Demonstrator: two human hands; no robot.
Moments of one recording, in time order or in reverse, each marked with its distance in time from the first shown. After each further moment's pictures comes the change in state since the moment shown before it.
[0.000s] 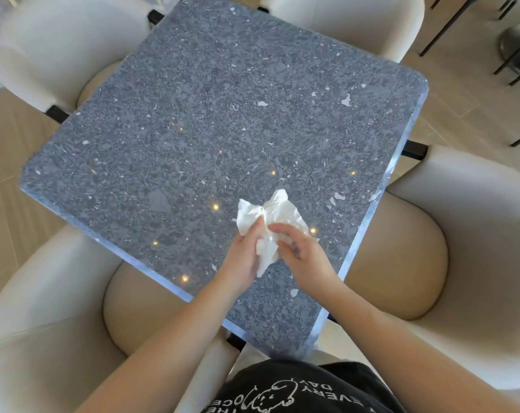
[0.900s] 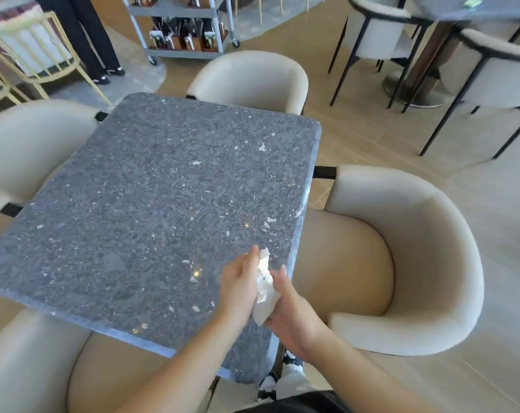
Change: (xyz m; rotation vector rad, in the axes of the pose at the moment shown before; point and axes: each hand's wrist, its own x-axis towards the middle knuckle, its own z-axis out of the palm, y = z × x) left_hand -0.078 -0.017 0.115 0.340 0.065 0.354; right_hand -0.119 0.006 -0.033 0.964 0.079 0.337
